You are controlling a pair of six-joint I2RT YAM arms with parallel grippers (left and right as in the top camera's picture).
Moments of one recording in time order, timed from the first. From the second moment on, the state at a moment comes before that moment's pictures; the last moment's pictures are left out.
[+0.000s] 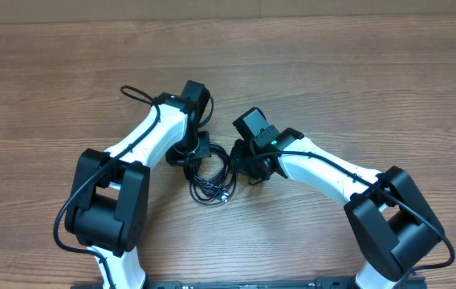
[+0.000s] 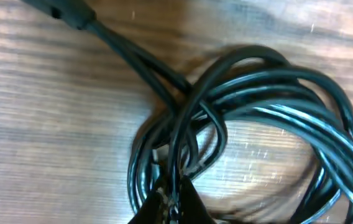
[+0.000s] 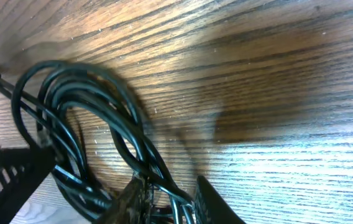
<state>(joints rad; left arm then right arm) -0.35 1.95 1.32 -0.98 0.04 -0.47 0.65 1.84 1.12 -0.49 -0.21 0.99</state>
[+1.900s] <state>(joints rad) -0.33 1.95 1.28 -0.84 -0.02 -0.54 0.65 1.84 1.12 -0.49 -0.21 0.99</state>
